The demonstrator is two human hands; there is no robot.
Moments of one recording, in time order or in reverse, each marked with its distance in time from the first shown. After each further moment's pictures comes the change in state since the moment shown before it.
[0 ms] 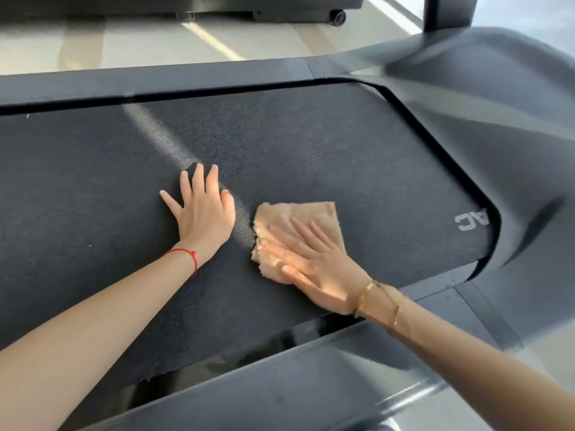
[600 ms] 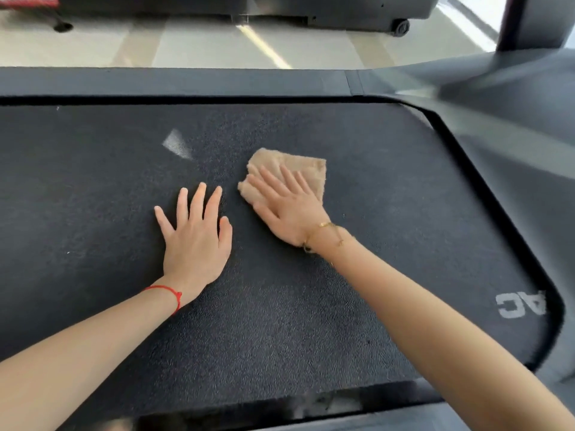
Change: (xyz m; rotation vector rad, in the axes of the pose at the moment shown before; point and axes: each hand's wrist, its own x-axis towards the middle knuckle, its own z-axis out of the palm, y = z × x) left_hand -0.004 0.011 0.013 0.180 0.029 -0.083; right_hand 0.161 0.072 -0.030 0.049 0.072 0.027
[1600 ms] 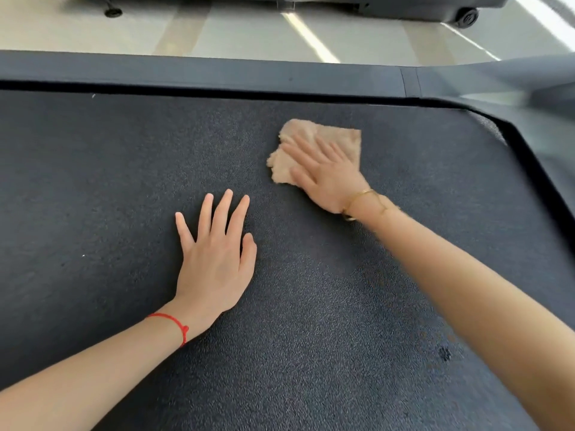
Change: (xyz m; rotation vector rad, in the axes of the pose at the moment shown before) left_hand 0.005 0.000 0.000 0.037 -0.040 0.002; right_hand 0.091 0.051 -0.015 -0.047 0.023 -0.114
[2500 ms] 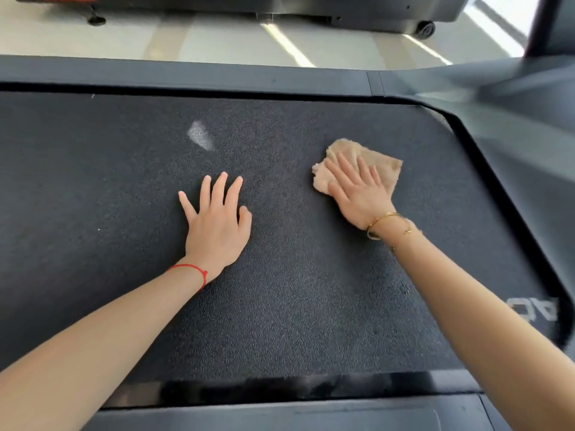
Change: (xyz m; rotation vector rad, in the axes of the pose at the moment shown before) left_hand -0.004 -0.001 0.002 -0.088 0.058 -0.005; right_hand -0.117 0.010 -0.013 0.002 -0.022 0.317
